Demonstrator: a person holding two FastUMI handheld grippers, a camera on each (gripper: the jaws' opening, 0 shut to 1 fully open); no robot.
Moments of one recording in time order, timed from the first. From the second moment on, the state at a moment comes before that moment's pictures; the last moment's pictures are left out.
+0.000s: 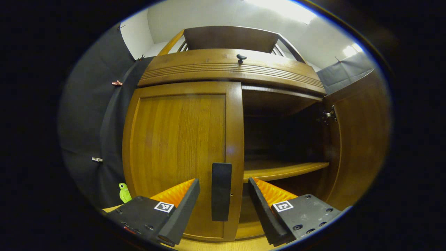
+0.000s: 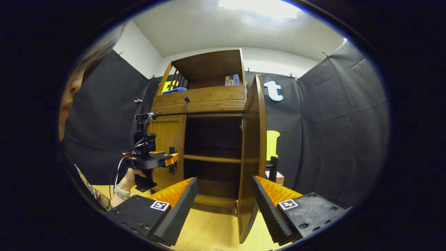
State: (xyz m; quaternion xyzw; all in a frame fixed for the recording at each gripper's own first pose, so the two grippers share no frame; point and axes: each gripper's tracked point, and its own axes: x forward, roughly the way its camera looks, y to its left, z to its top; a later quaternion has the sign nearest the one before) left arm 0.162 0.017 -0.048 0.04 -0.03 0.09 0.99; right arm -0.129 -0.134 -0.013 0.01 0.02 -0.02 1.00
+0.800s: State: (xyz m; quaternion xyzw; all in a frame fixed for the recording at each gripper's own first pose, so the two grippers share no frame) left arm 0.189 0.031 -0.071 0.02 0.00 0.07 1.00; right arm -0.121 -0.131 -0.016 0.00 0.03 -0.02 1.00
